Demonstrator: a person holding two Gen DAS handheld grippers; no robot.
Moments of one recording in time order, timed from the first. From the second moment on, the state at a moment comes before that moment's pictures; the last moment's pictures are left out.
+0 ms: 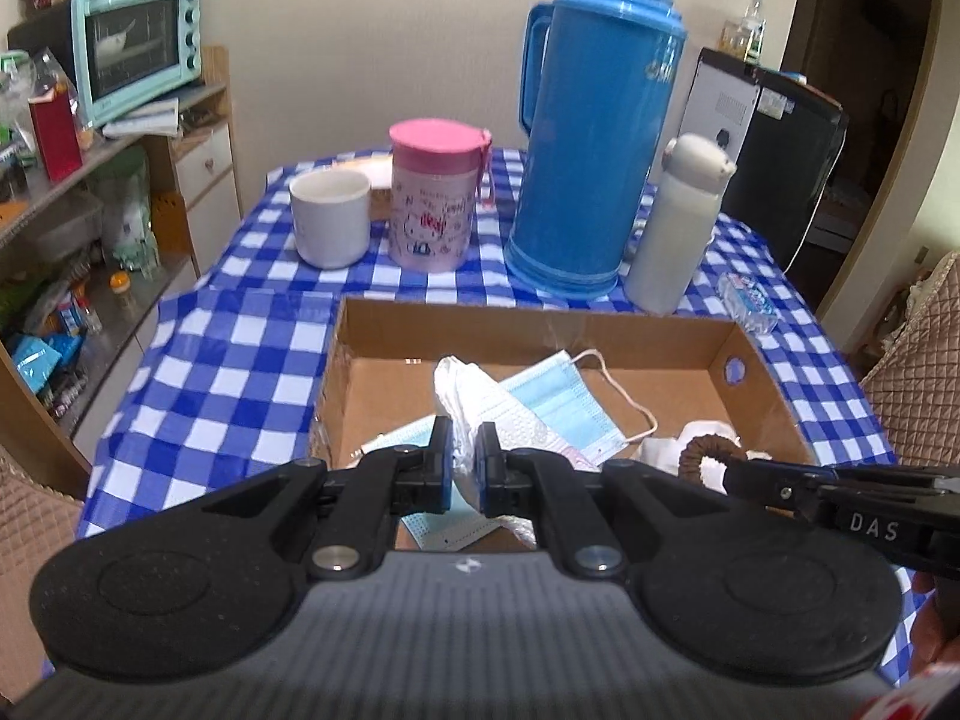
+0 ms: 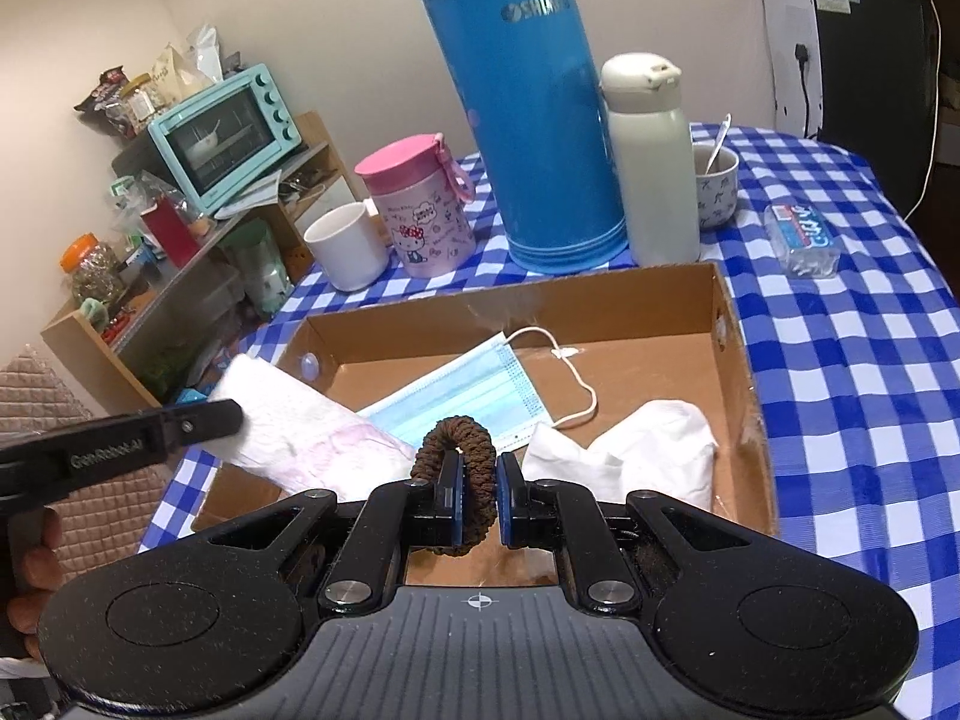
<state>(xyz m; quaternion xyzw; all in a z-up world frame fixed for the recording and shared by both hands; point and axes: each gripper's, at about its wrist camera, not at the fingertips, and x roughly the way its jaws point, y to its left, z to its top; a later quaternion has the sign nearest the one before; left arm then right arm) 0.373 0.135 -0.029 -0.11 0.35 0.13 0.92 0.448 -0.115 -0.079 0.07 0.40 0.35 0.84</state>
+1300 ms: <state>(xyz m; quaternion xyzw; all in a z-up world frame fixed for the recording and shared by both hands) 0.330 0.133 -0.026 -0.08 0.39 0.13 0.91 0.432 -0.127 -0.071 0.07 0.39 0.35 0.85</state>
